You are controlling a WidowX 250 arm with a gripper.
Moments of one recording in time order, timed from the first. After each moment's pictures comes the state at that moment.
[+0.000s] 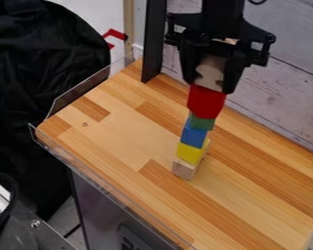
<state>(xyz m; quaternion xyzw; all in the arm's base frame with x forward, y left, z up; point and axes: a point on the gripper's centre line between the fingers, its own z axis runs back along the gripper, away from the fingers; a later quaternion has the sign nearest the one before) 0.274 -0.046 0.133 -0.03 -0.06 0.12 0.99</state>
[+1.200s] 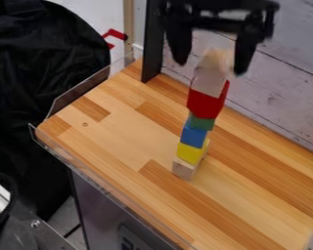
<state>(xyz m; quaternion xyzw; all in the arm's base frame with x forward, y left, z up) 0.257 -0.048 0.185 -0.07 -0.11 0.13 0.98</state>
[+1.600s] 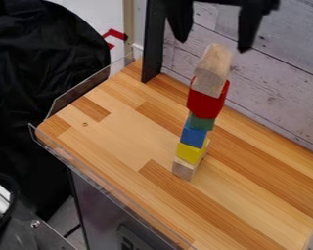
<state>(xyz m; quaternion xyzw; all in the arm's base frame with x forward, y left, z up) 0.247 -0.066 0.195 -0.06 -0.11 0.08 0.99</state>
